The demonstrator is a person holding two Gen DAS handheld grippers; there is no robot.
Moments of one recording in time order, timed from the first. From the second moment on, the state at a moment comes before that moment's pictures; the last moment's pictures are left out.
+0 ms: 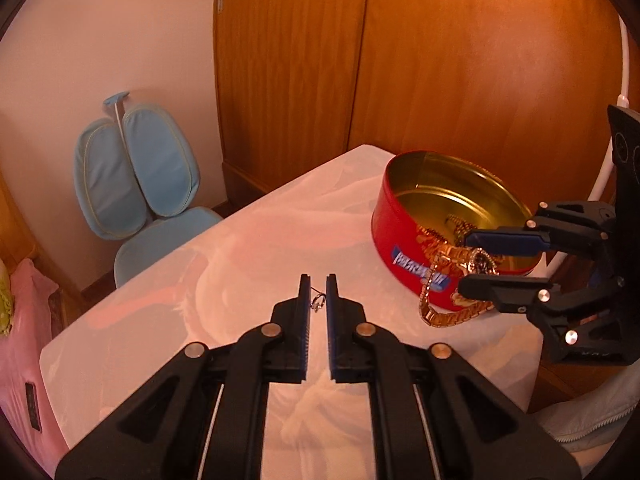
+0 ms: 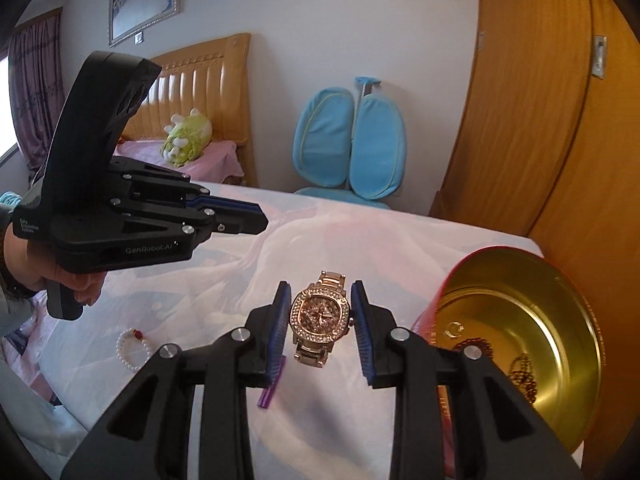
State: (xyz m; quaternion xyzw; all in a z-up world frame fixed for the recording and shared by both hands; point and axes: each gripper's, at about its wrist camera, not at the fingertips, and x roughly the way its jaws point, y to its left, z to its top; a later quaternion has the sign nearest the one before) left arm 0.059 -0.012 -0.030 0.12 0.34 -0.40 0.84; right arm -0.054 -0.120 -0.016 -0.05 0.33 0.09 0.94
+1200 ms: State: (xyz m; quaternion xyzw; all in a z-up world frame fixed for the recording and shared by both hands) left arm 0.070 -0.230 -0.015 0.23 0.40 -0.50 0.74; right arm -0.042 -0.322 0.001 0.04 0.36 -0.06 0.93
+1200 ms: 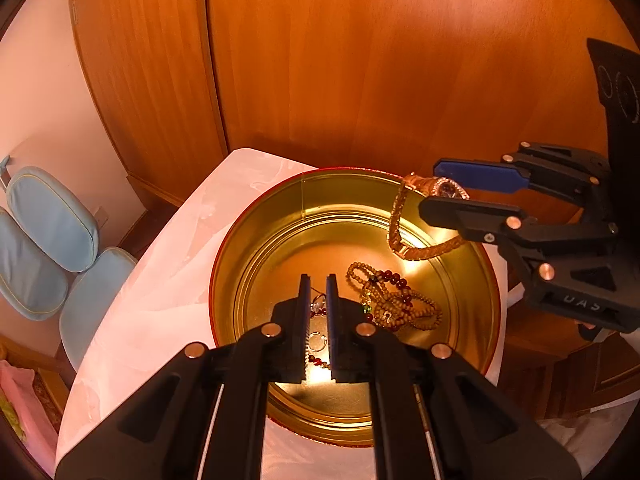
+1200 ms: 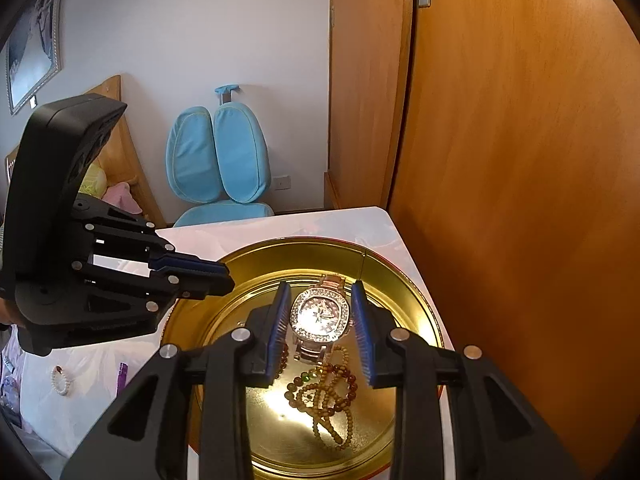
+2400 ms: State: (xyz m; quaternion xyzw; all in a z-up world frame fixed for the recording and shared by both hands) left arm 0.083 -0.282 -0.101 0.35 0.54 -0.42 0.64; right arm 0.003 -0.359 -0.083 0.14 0.55 -0.03 0.82
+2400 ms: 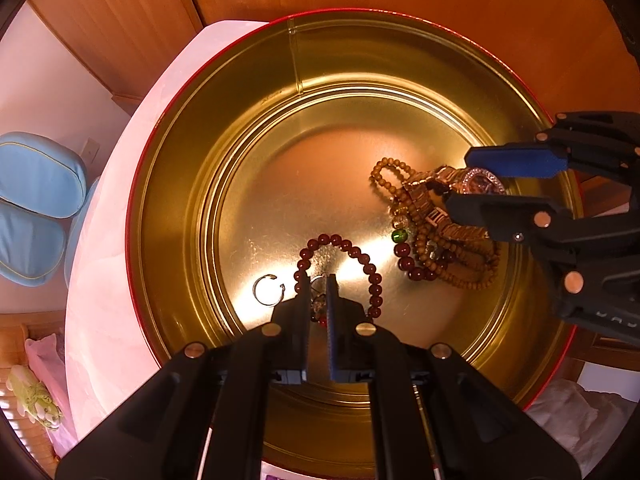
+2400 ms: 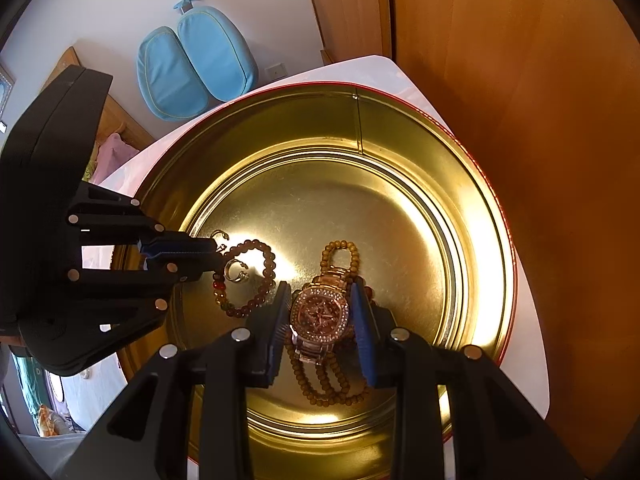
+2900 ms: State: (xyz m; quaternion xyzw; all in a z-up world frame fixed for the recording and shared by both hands) left arm 0.073 -0.286 -0.105 0.36 0.51 -0.41 0.66; right arm -0.008 -0.366 -0.064 0.17 0.49 -0.04 0.85
